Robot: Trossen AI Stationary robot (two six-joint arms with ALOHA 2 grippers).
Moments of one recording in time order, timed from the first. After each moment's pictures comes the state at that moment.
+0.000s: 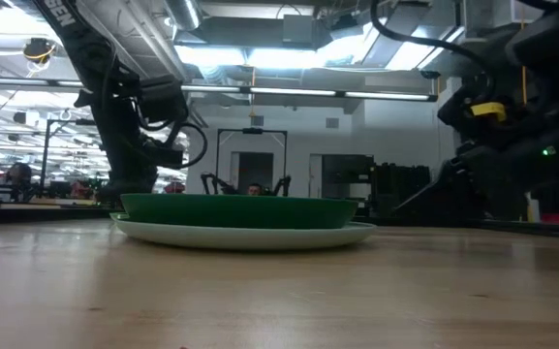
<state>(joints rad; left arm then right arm) 0.49 1.46 0.56 -0.26 -0.33 0.30 0.47 1.74 0.38 0.71 0.80 0.42</state>
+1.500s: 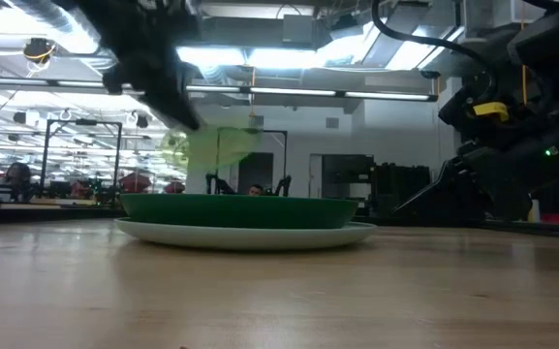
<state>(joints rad) -0.02 1.26 0.84 -0.48 -0.40 0.16 0.48 1.74 0.38 0.71 0.80 0.41</state>
